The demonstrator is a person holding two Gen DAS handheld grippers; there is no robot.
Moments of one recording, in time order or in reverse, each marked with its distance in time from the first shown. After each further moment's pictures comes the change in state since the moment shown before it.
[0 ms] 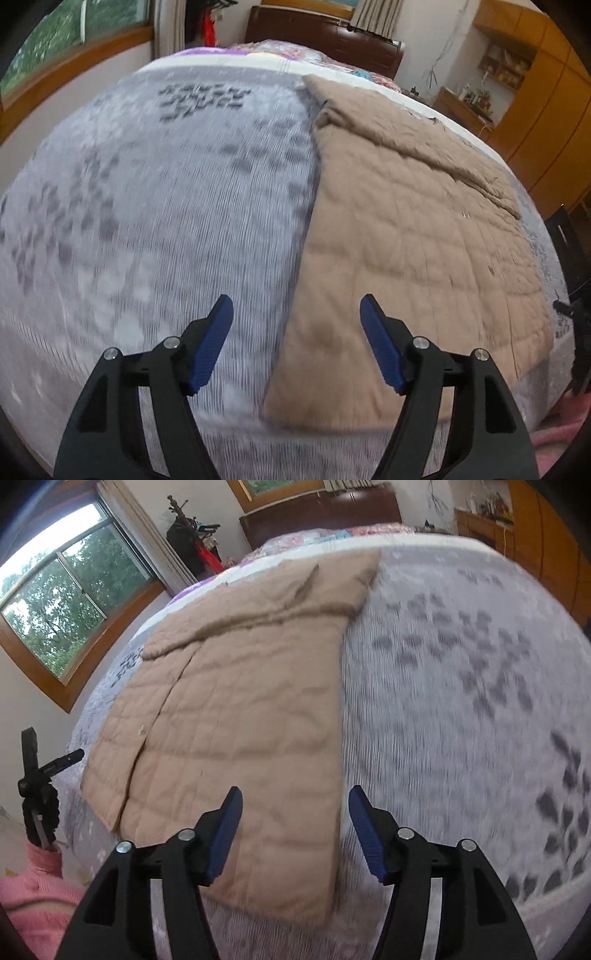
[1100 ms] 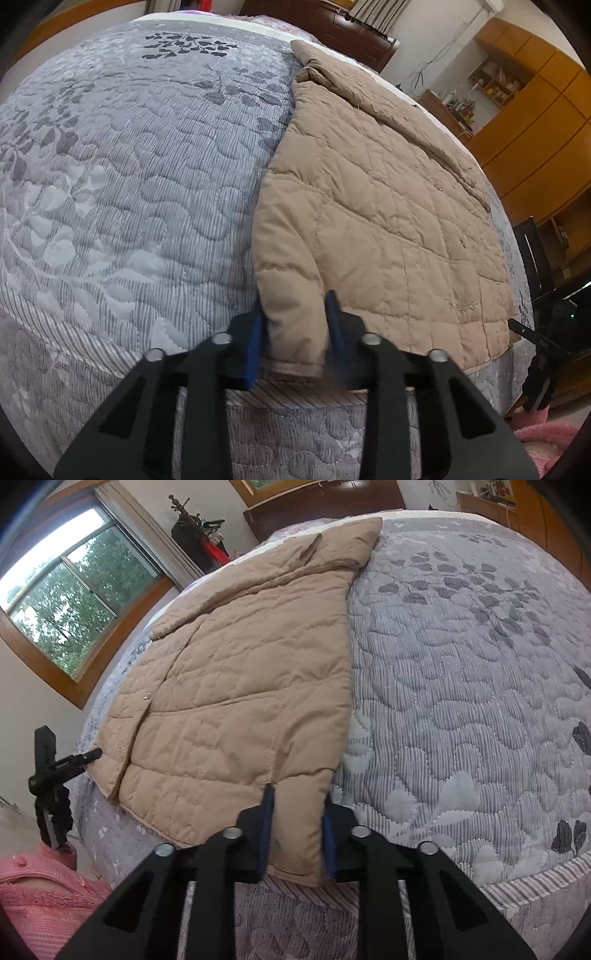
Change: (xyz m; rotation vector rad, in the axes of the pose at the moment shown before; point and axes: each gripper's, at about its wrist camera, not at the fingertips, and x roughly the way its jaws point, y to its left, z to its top) left arm 0.020 -0.010 -0.034 -0.092 0.066 -0.172; right arm 0.022 -0.005 -0.035 0.033 0.016 0.085
